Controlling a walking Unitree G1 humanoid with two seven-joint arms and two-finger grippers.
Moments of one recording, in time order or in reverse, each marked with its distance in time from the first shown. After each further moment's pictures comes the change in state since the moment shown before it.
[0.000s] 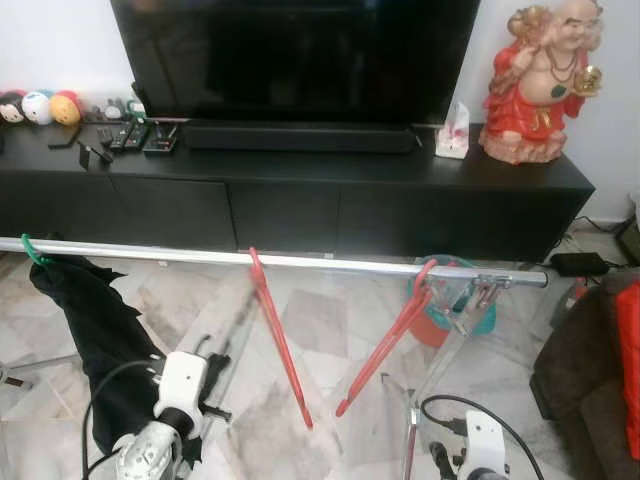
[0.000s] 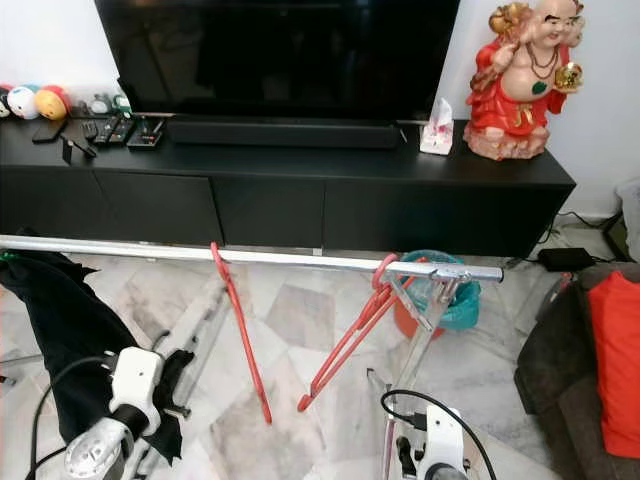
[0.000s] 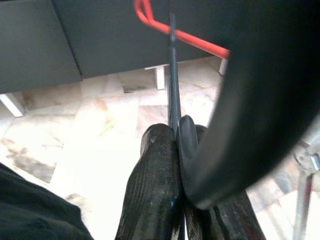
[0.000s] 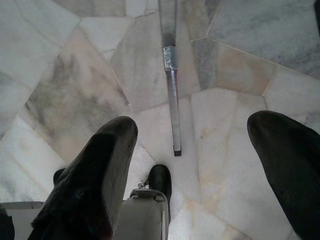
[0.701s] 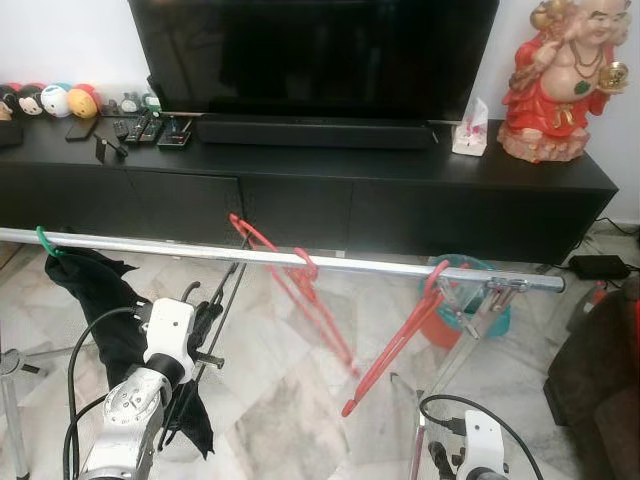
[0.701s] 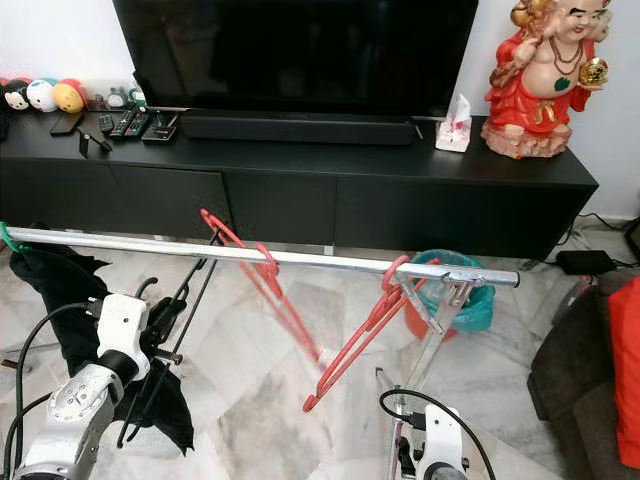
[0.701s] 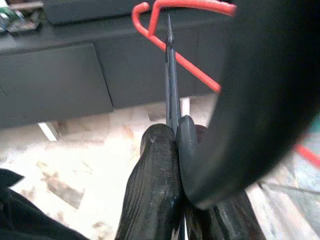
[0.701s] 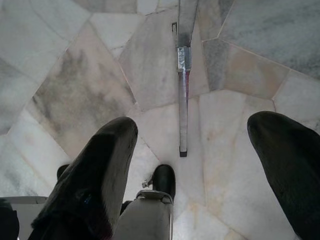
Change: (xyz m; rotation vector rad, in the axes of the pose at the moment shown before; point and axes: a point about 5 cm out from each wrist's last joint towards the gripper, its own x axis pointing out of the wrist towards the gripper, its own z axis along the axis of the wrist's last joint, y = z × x) left arm 0.019 0.026 0.059 0.024 -0.080 0.032; right arm 0.000 0.001 0.000 -0.004 0.002 0.003
